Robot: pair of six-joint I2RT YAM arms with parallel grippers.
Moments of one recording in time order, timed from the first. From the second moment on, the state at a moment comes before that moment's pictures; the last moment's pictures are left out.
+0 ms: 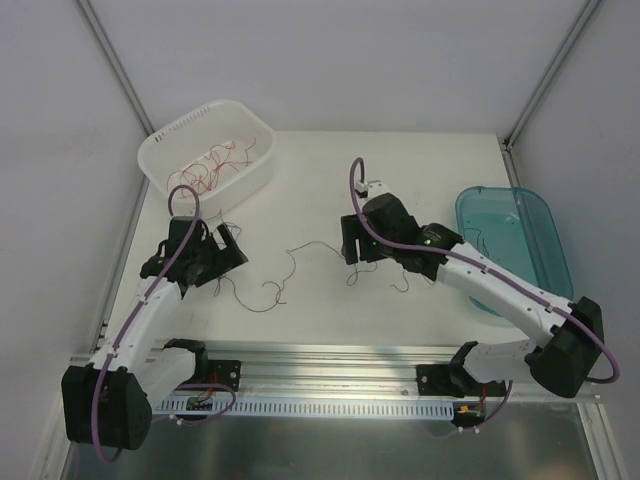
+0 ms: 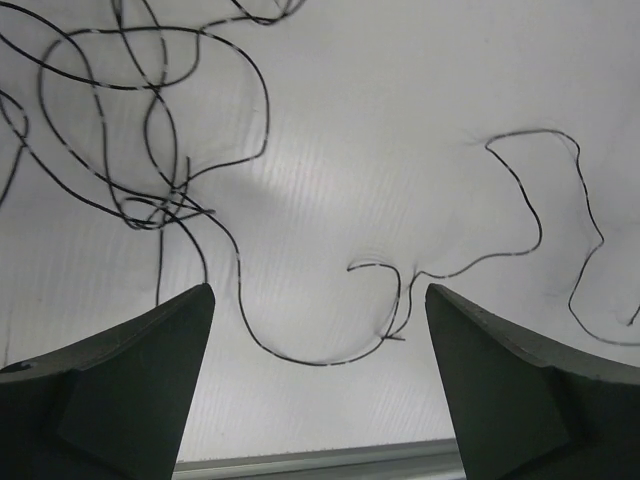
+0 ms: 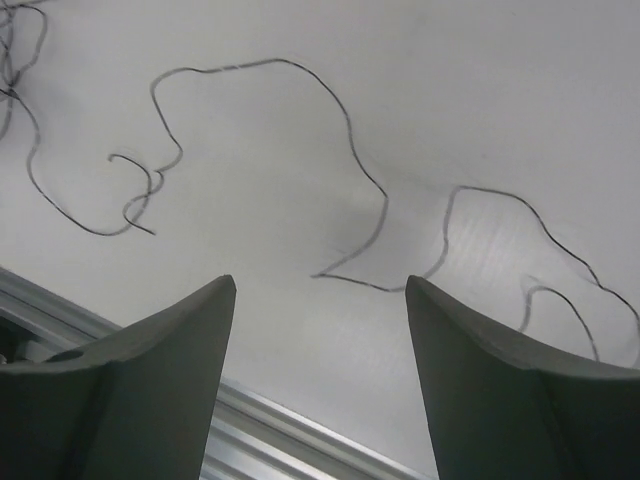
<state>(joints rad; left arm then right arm) -0.08 0.97 0.63 -0.55 0.09 -0.59 0.82 1.26 1.13 -0.67 0.20 0.42</state>
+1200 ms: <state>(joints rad) -0.26 1.03 0.40 -0.46 0.08 -0.82 0.89 1.81 1.23 -0.13 -0.14 0.50</state>
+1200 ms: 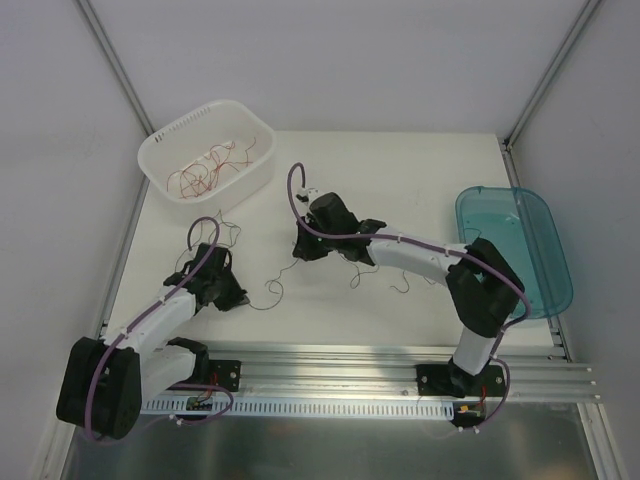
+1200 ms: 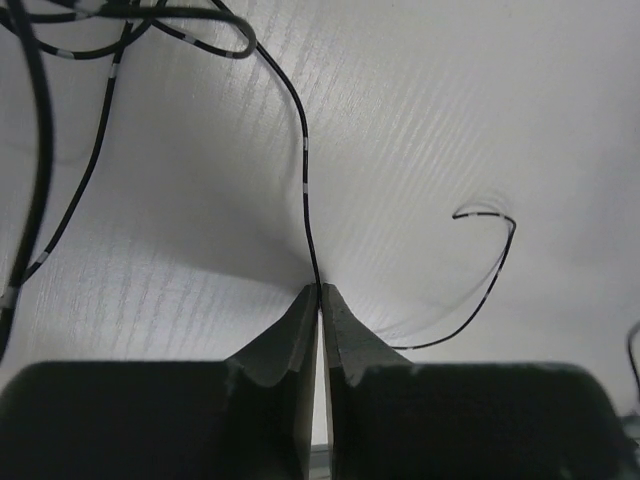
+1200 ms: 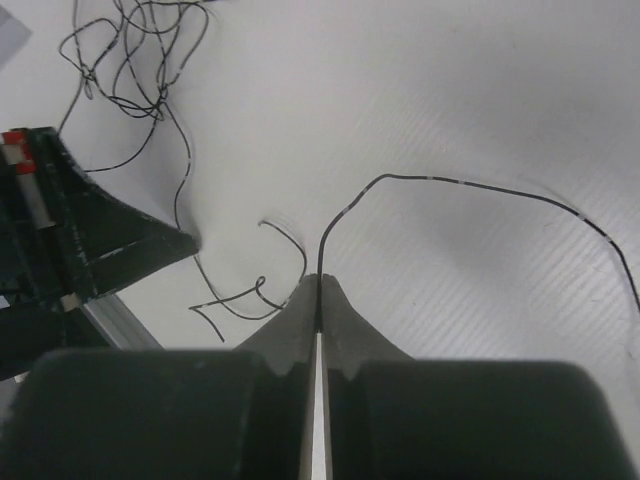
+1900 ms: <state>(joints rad) -0.26 1.08 0.42 -0.44 0.07 -0.85 0.67 1.16 0.97 -0.62 0.21 0.42</state>
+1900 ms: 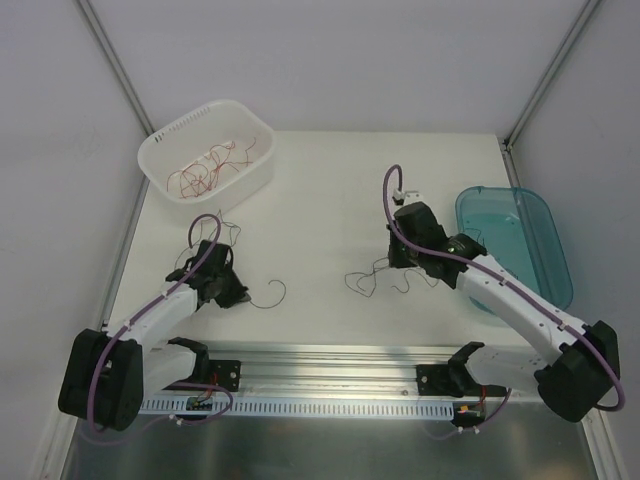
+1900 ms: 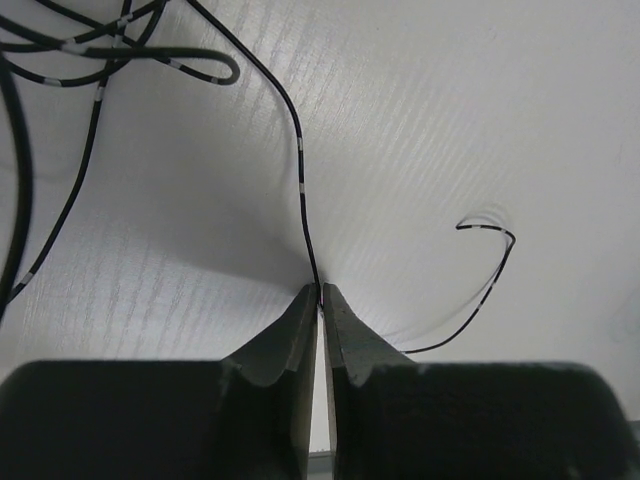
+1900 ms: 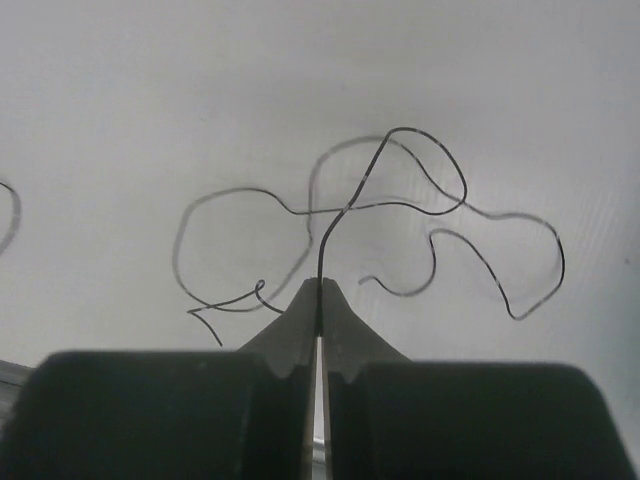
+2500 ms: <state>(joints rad) -0.26 0.86 0.54 -0.54 0.30 -0.63 0.60 1.37 0.81 -0.71 0.30 0.68</state>
